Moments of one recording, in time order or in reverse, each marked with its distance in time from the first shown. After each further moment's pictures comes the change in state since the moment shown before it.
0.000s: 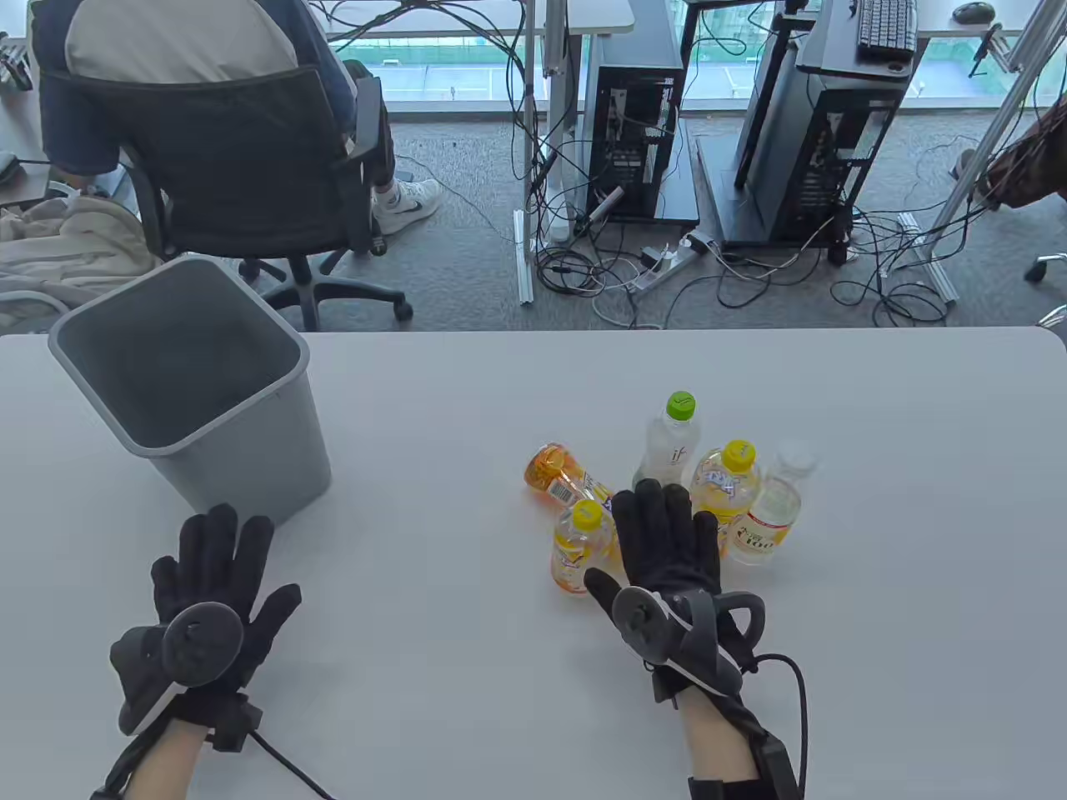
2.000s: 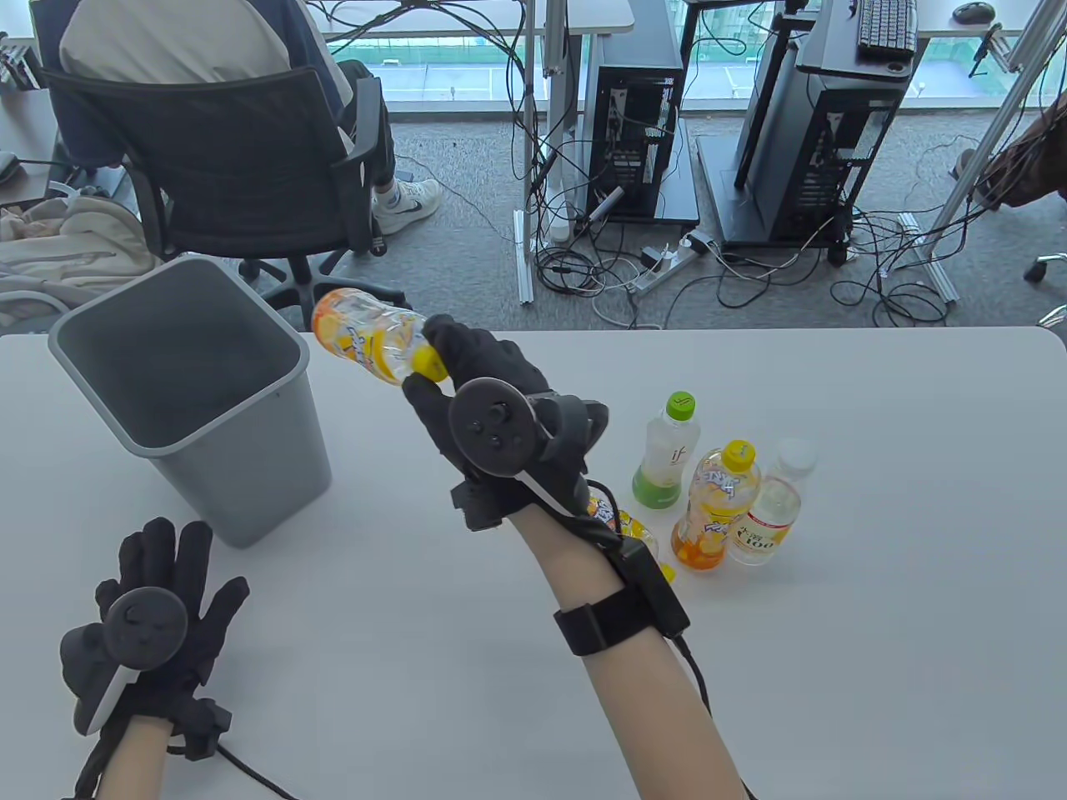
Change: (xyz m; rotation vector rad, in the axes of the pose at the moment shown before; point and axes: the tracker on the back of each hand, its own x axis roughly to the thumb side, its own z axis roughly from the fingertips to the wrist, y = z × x) left_hand -0.048 0.004 0.001 -0.076 0.238 0.077; right_hand 0.146 -0.159 -0.162 -0.291 -0.025 -0.483
